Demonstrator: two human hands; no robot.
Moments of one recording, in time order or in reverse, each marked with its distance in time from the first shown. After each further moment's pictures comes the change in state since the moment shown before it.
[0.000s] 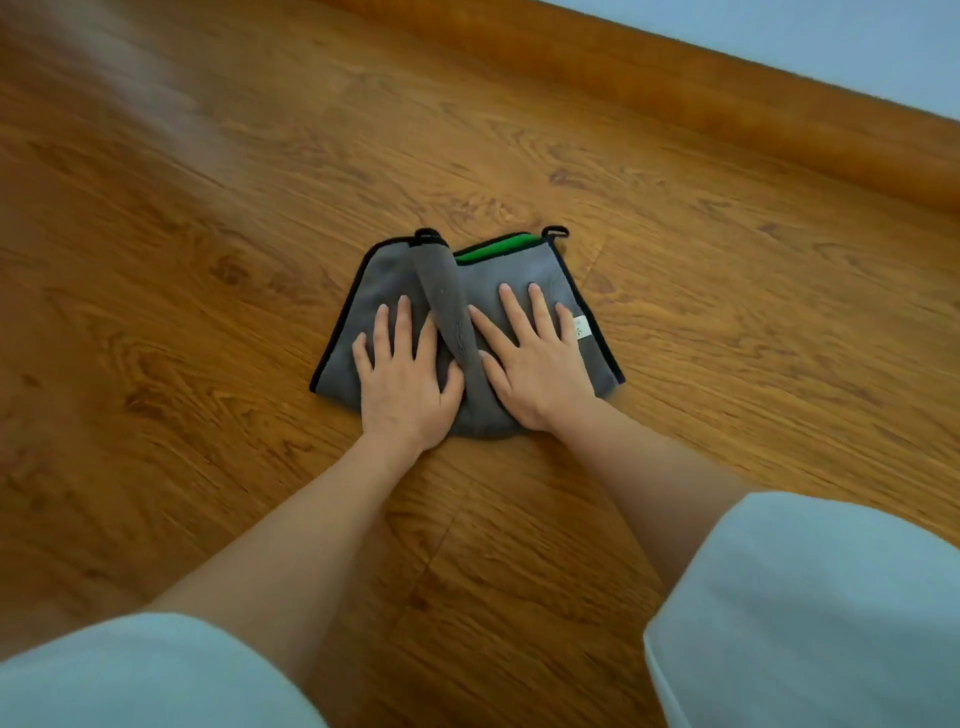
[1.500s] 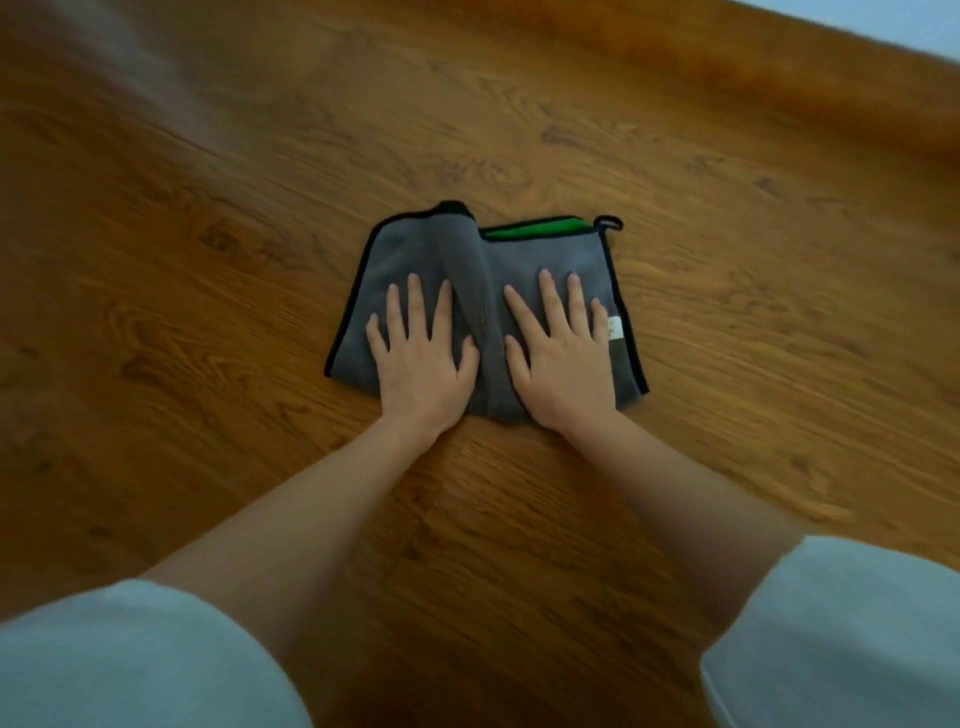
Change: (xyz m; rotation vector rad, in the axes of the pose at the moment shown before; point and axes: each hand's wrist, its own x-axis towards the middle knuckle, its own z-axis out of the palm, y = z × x) left_hand -0.021 0.024 0.004 0.005 -0.043 -0.013; right_hand -0.044 0.006 0.015 0.099 0.118 0.191
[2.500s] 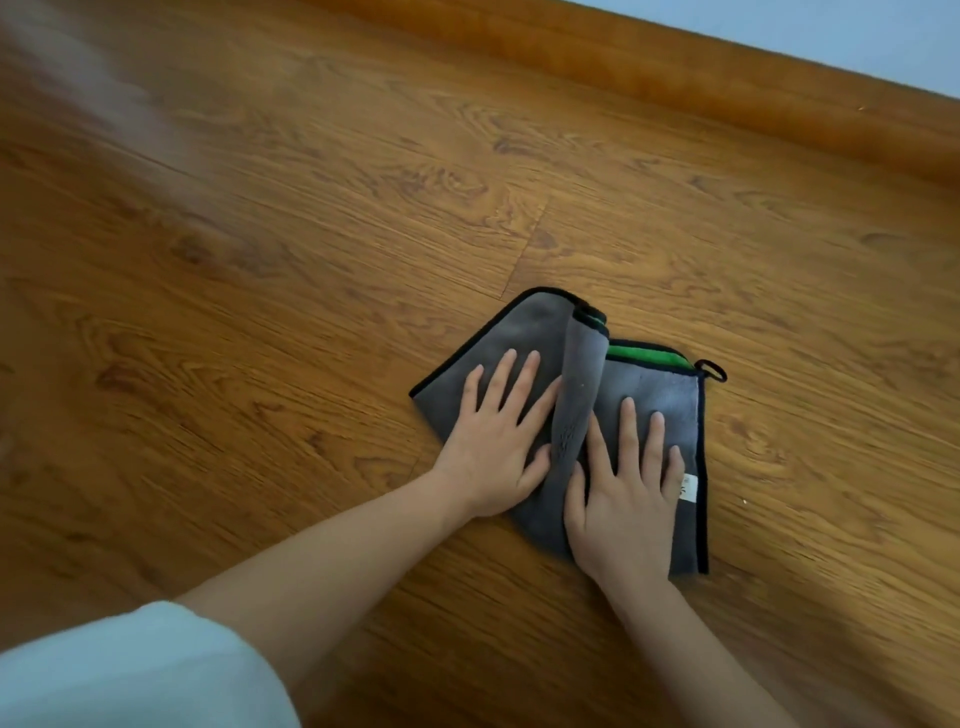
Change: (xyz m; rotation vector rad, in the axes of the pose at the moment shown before) left_hand -0.073 0.062 0.005 -0.019 -0.103 0.646; right_hand -0.160 0.027 0.008 -0.055 0.103 0.350
